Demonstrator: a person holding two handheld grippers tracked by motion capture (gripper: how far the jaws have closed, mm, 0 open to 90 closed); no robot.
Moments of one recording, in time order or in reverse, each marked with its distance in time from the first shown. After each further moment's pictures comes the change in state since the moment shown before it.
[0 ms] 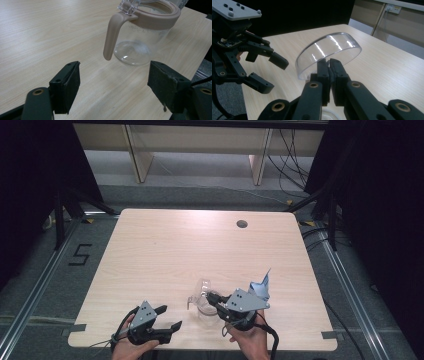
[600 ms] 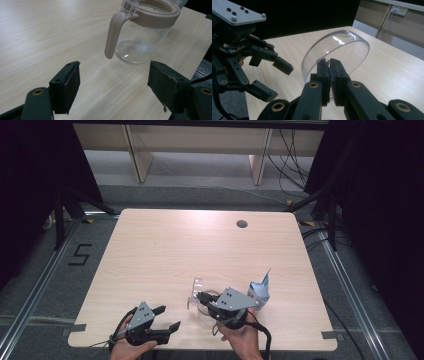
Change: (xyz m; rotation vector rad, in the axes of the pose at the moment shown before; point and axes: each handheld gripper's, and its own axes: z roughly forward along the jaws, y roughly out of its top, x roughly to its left) left arm 0.001 -0.002 -0.003 -0.007 0.003 -0.005; right arm 0.009 0.008 0.016 -0.004 0.021 -0.014
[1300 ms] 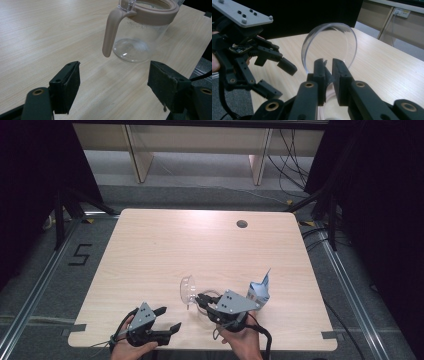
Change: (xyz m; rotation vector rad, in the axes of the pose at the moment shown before) left arm -0.001 -0.002 0.002 0.003 -0.010 0.001; right arm 0.004 -0.002 -0.008 -0.013 0.011 -0.003
